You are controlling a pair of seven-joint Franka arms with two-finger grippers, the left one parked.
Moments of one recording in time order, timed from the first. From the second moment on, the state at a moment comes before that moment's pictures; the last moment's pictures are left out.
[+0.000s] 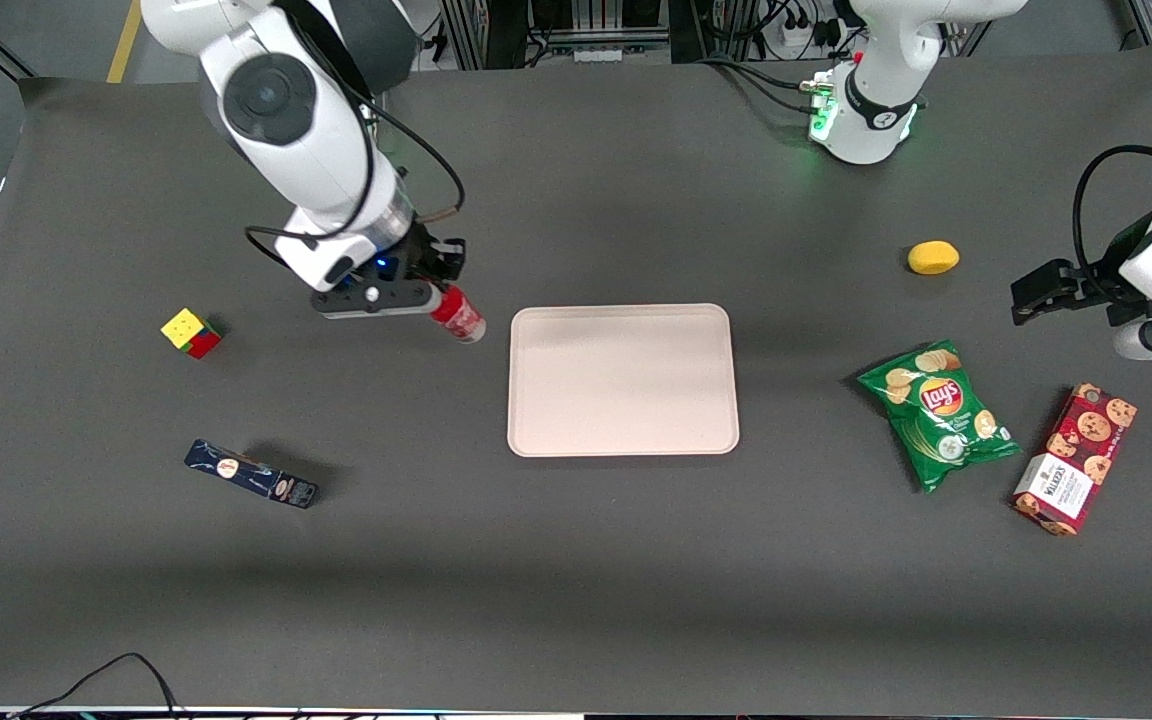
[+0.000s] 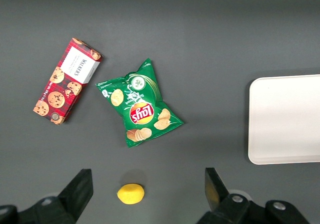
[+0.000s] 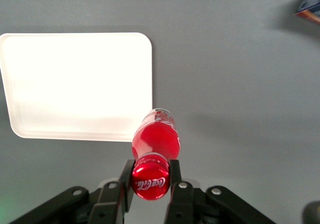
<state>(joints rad) 0.22 0.15 0.38 -1.72 0.04 1.82 0.59</state>
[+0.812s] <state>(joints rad) 0.28 0.45 0.47 -1.65 -0.15 2.03 0.89</state>
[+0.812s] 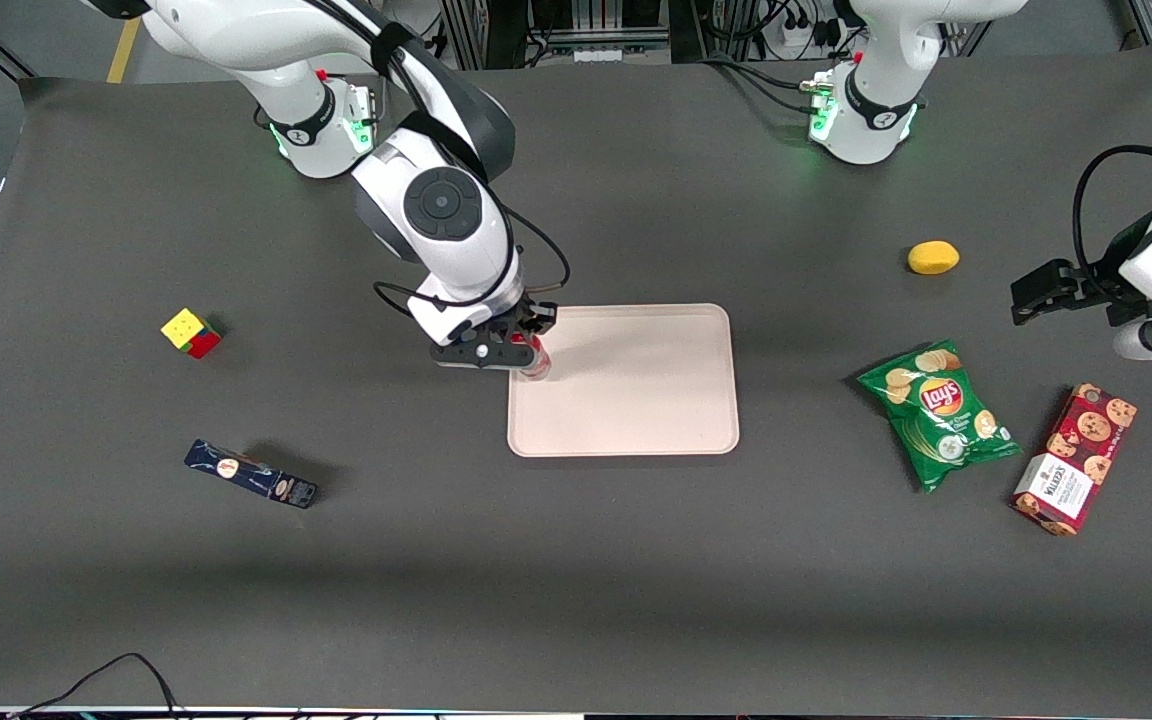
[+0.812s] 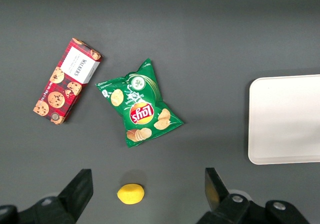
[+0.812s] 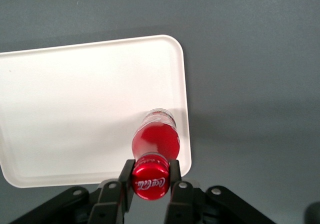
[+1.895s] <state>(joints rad) 0.29 0.54 0.47 -1.61 -0.23 2.08 0.96</state>
